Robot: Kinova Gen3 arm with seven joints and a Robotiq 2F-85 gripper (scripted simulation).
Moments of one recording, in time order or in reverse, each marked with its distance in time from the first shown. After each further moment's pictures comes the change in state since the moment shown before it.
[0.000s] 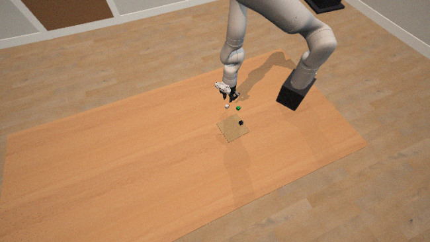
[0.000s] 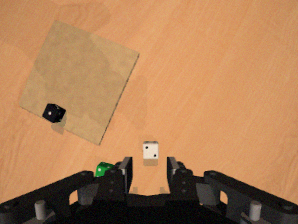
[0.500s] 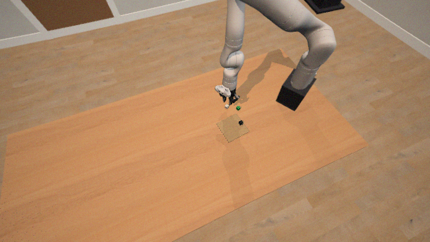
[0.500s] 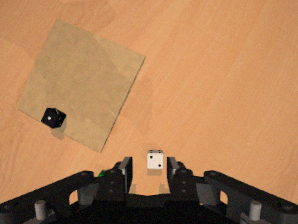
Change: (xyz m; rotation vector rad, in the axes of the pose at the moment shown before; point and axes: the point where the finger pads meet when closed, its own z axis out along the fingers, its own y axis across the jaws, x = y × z) arm 0.009 -0.006 0.012 0.002 0.003 -0.023
